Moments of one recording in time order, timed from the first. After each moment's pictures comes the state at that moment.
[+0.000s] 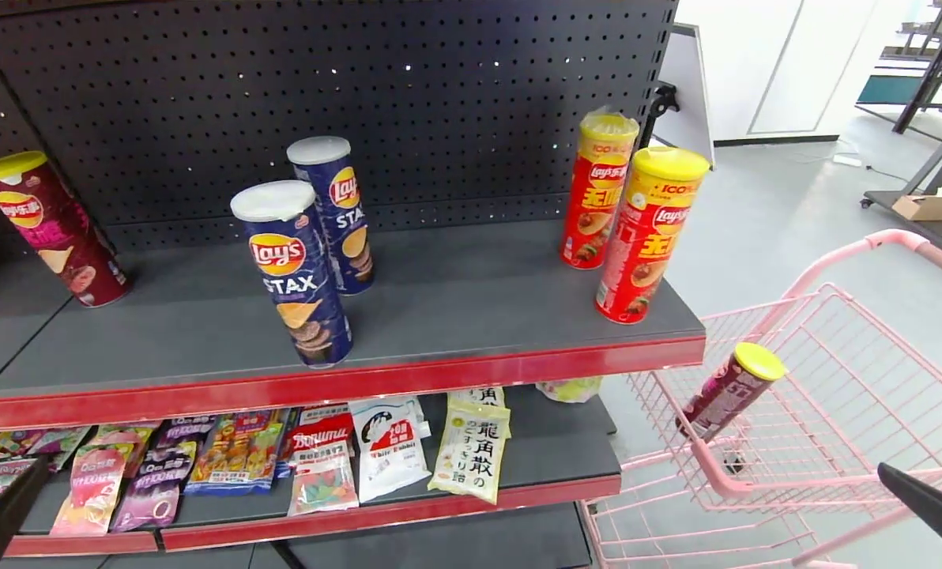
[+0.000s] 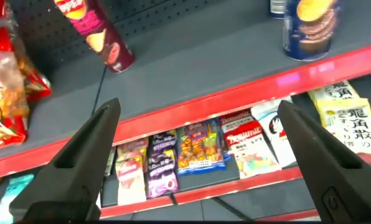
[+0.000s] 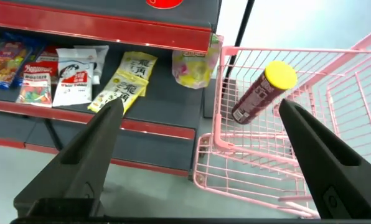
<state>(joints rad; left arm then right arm) -0.19 0.56 -0.26 -0.23 0.26 0.31 0.14 0.71 -0.31 -0.15 0.07 -0.12</state>
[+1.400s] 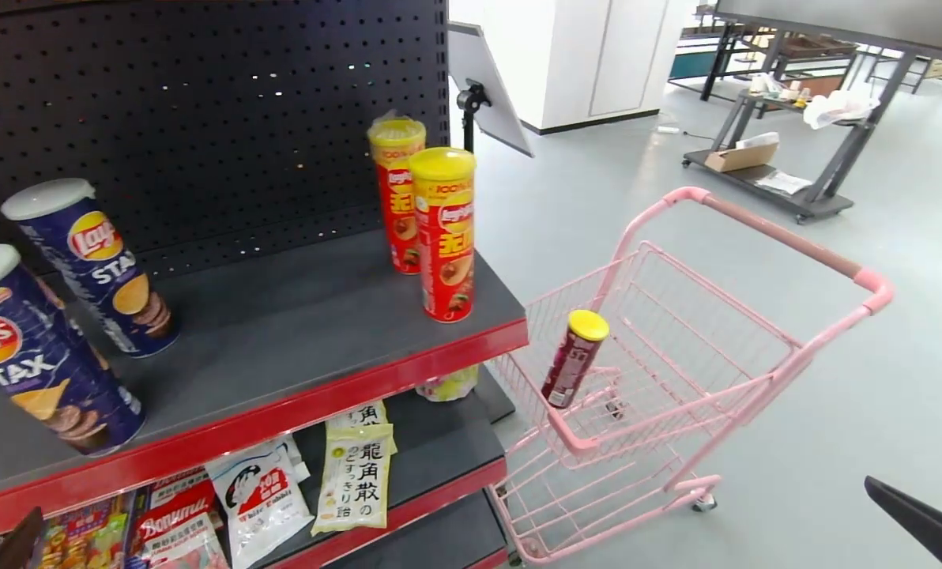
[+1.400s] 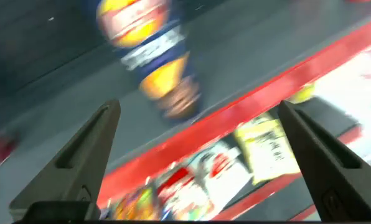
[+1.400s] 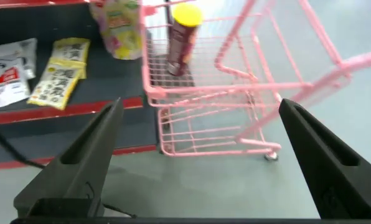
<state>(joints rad) -0.19 0.43 -0.18 -0.21 0.19 0.30 0.14 0.72 -0.28 -0.16 0.08 -0.11</state>
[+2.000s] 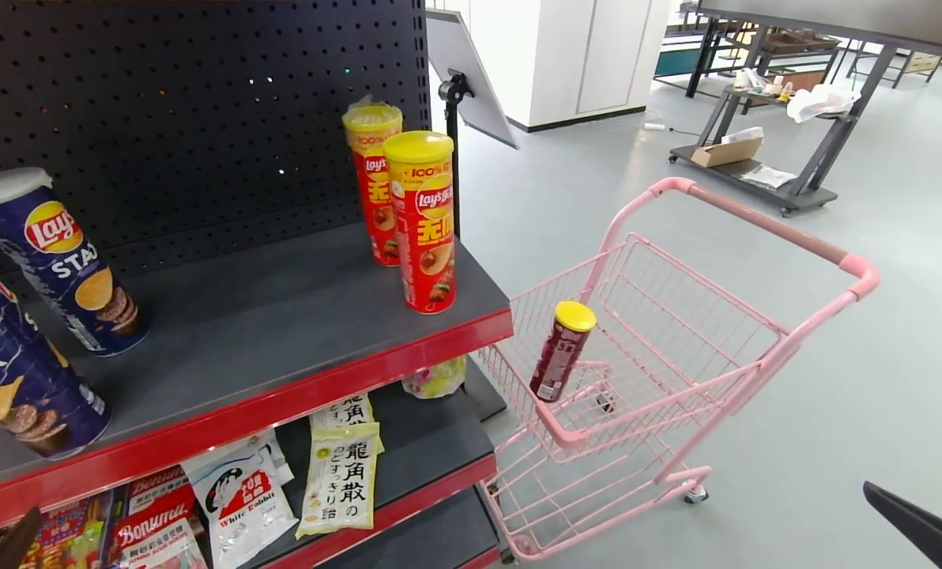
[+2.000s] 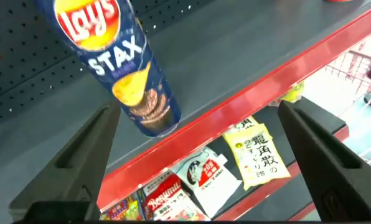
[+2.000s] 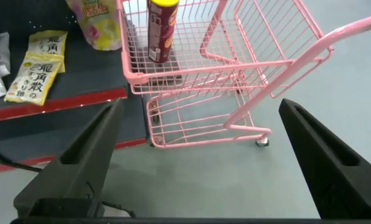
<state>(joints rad) -0.19 0.42 -0.18 -0.21 0.19 0.30 0.11 0.72 -0.26 -0.16 0.07 -0.11</state>
